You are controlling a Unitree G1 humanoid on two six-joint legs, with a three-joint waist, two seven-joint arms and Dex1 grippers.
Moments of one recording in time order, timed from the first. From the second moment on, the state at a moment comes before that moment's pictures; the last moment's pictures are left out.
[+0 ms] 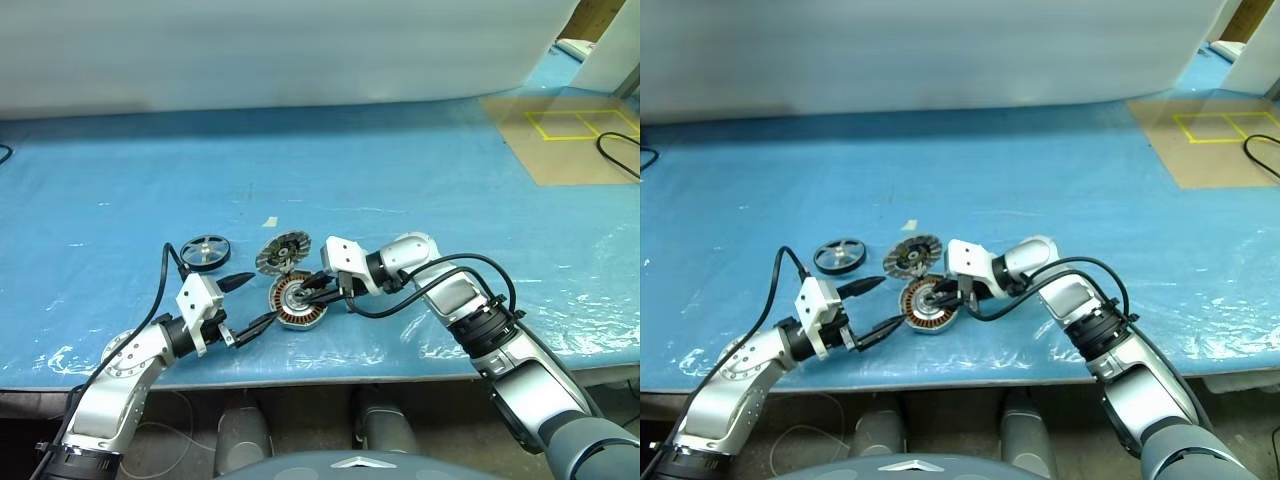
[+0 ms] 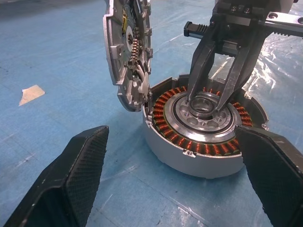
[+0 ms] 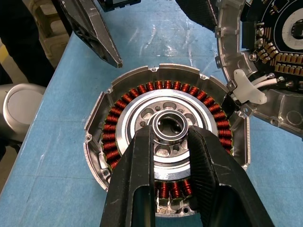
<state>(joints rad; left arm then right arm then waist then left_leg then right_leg) 0.14 0.51 -0.01 -0.23 -0.37 0.07 -0.84 -0.61 -0.42 0.48 0.10 0.06 0.30 1.22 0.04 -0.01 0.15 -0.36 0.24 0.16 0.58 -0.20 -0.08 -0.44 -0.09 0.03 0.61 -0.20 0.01</state>
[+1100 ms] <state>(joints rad) 0.14 0.51 -0.01 -0.23 -0.36 0.07 -0.85 -0.61 -0.42 0.48 0.10 0.06 0.30 1.23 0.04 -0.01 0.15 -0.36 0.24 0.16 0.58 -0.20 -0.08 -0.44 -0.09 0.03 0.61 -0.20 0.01</state>
